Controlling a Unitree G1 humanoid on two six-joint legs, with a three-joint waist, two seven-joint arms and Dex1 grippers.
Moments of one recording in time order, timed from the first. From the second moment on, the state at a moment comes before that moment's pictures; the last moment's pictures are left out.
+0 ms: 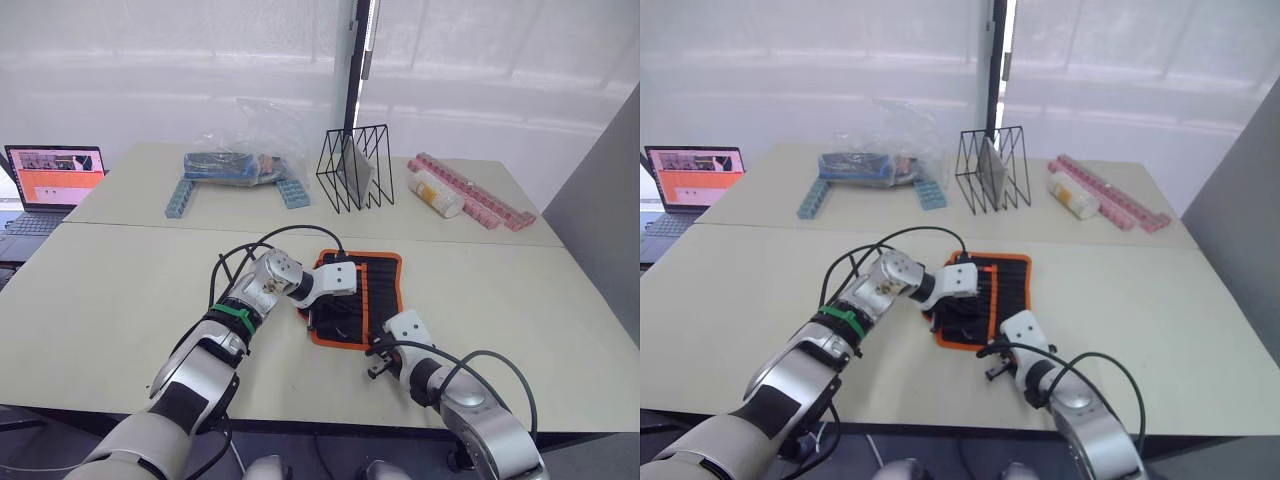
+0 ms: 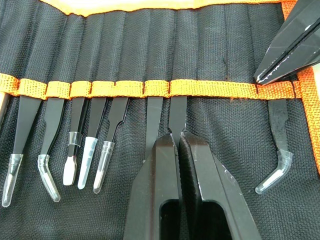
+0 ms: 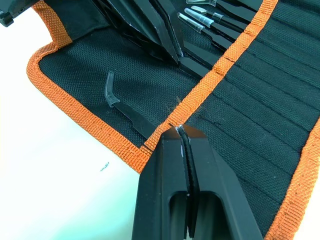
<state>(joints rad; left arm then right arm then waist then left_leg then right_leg) -0.95 0.21 -0.43 0.79 0.20 0.05 -1.15 0.05 -0.31 0.23 -0.48 0.12 0.71 0.32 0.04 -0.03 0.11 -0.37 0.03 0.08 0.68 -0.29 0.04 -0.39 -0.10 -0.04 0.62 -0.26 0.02</state>
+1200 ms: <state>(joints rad) 0.04 0.58 0.48 -0.38 -0.21 0.78 -0.83 0.04 -0.35 0.25 -0.49 0.14 0.71 0.37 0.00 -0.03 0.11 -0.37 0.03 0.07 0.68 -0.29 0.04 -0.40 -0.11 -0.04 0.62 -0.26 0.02</state>
